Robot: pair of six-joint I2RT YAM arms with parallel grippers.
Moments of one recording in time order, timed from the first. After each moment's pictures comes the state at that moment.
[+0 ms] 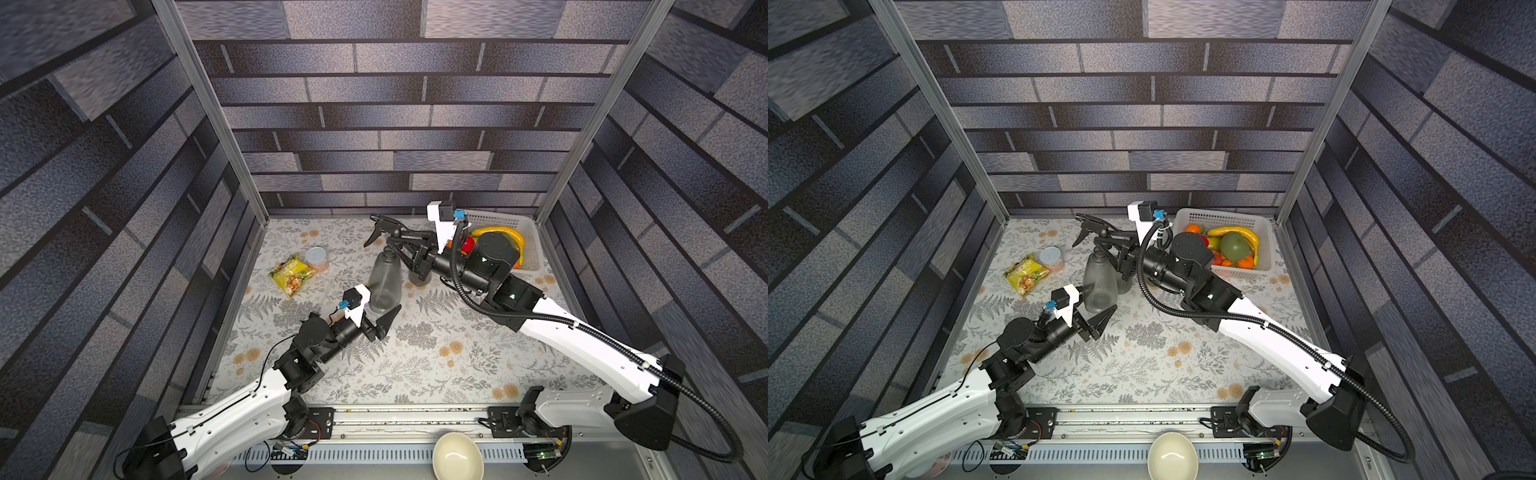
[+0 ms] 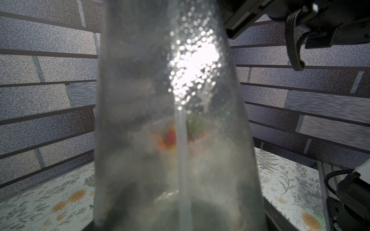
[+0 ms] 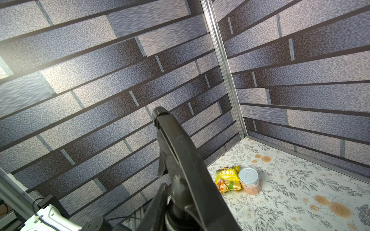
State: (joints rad) left arm -0.81 0.76 0.36 0.54 0.07 -0.01; right arm 0.88 1.27 1.24 0.16 -0.25 0.42
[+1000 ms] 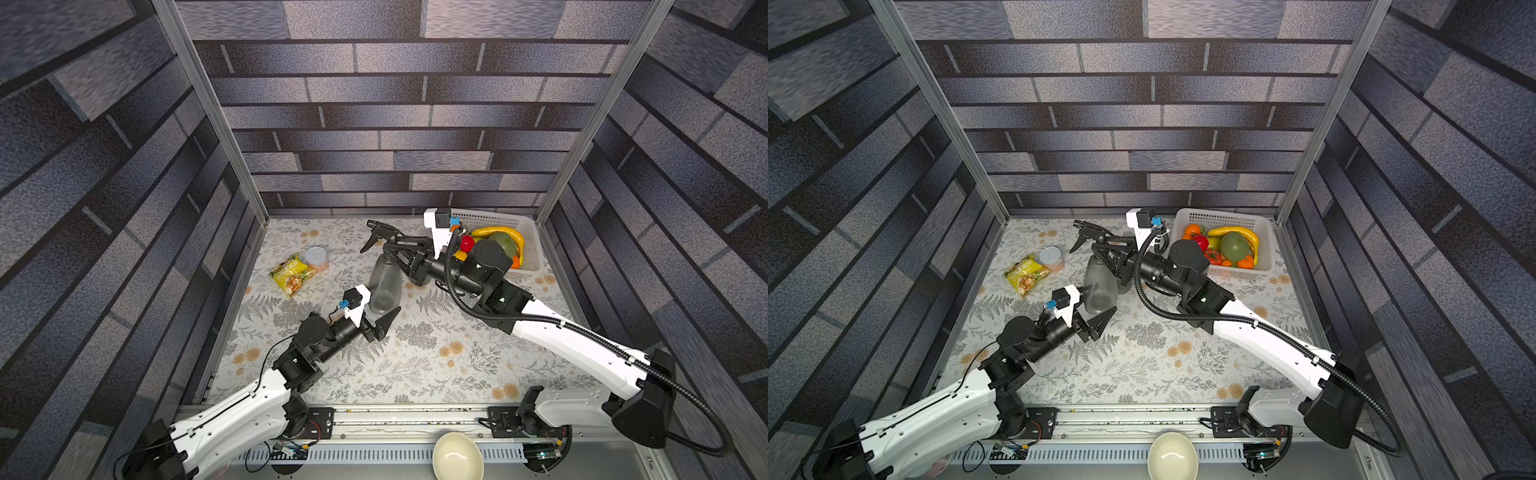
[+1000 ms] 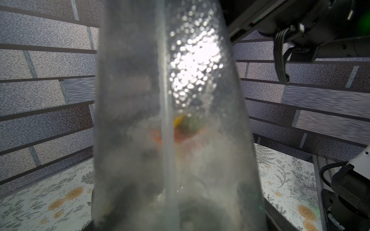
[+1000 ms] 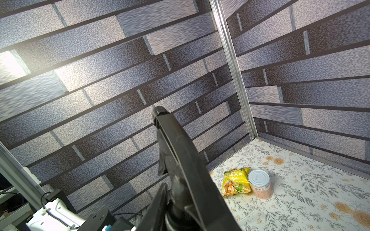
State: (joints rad) left arm -0.78 0.75 0.36 0.51 0.12 -0.01; right arm 0.89 1.29 1.15 0.30 -0.31 0.44
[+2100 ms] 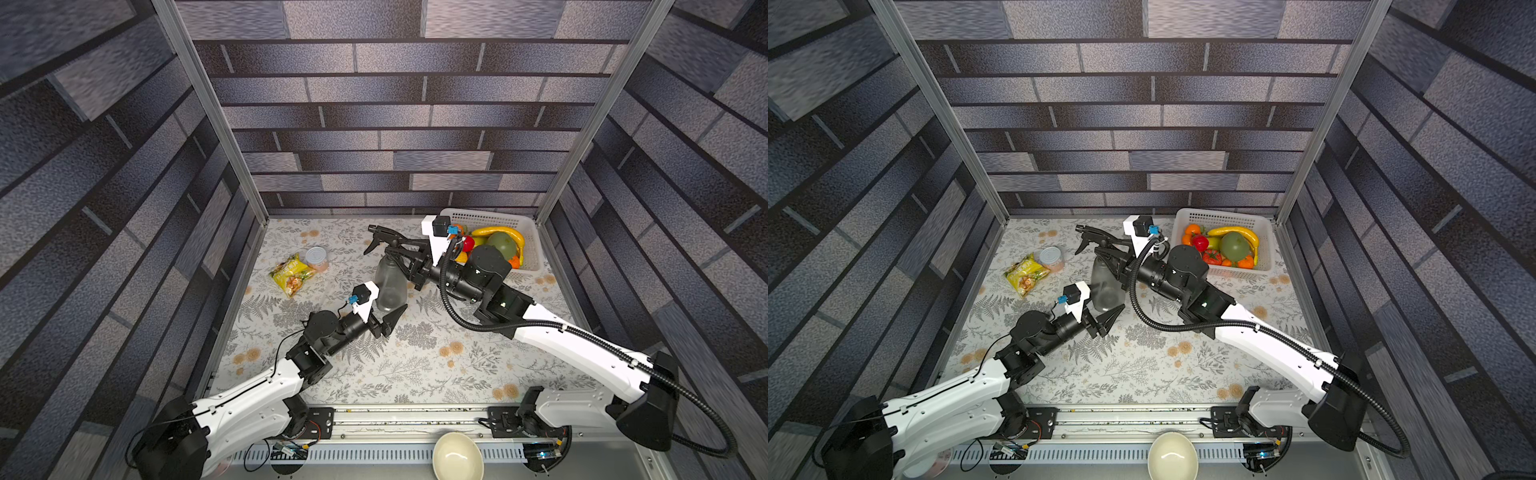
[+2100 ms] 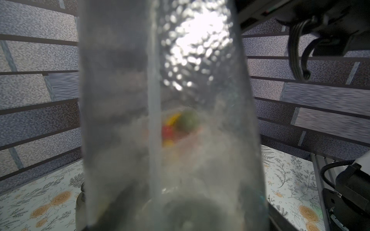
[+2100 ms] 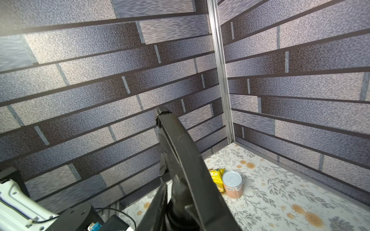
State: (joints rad) left arm -0.76 0.92 0.37 0.67 0.16 -0.01; right arm 0.91 1.26 1.13 0.25 -0.21 0.22
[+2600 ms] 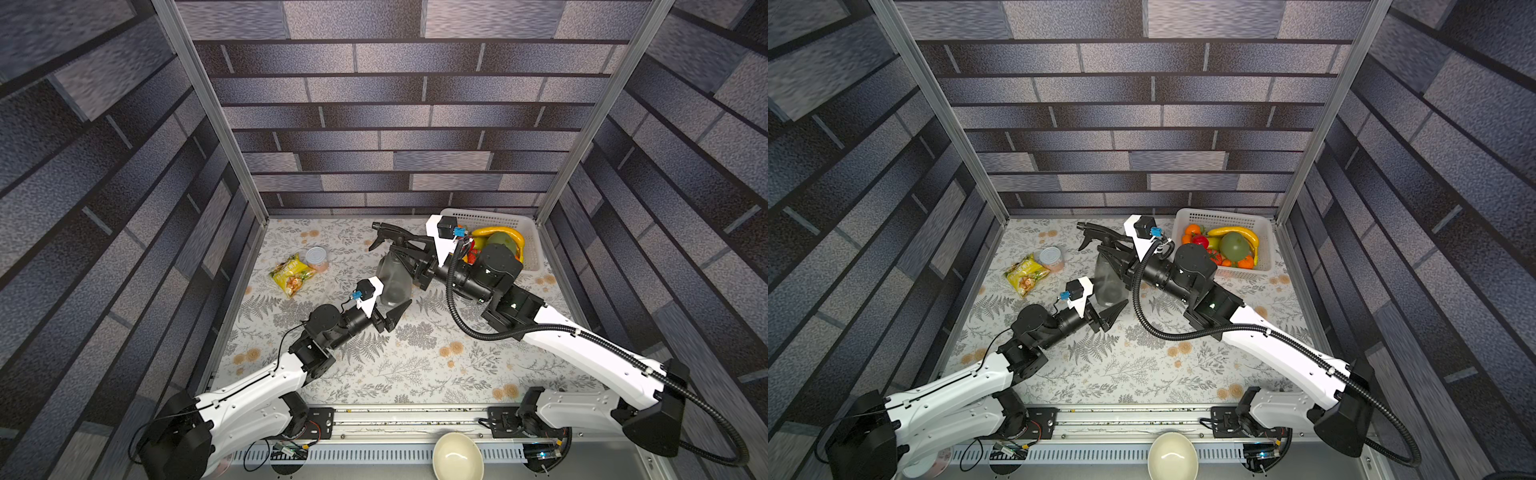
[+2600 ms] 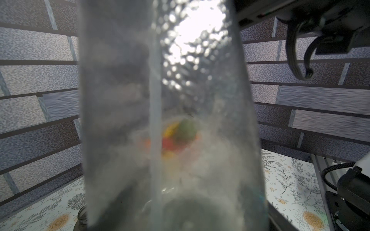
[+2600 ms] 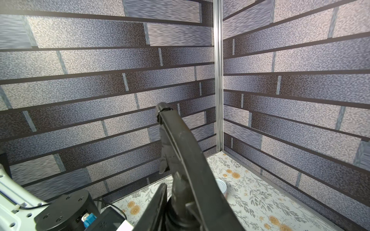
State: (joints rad) left arm -0.76 0.96 0.43 0.68 0.20 0.03; right arm 0.91 1.22 1.16 0.21 -0.21 0.11
